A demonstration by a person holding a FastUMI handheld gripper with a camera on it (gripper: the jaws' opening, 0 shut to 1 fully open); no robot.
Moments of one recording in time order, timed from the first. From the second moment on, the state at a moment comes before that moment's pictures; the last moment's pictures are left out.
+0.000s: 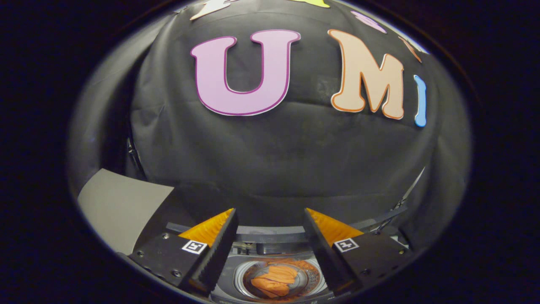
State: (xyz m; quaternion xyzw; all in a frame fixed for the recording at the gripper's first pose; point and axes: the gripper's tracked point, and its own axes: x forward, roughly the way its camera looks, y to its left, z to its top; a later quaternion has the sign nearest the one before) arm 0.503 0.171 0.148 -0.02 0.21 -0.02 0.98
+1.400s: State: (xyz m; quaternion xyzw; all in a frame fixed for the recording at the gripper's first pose) arm 0.473 0.138 0.185 0.00 0.13 0.00 0.99
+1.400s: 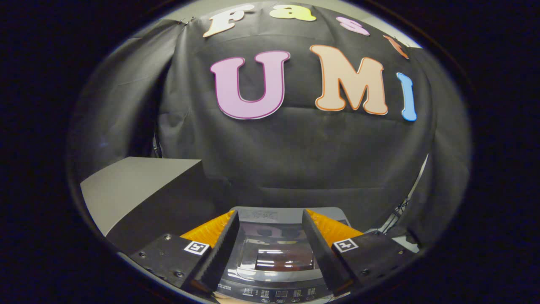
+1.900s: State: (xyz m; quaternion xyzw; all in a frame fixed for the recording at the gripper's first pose) arm 0.394 0.065 0.210 0.01 0.04 -0.04 1.00
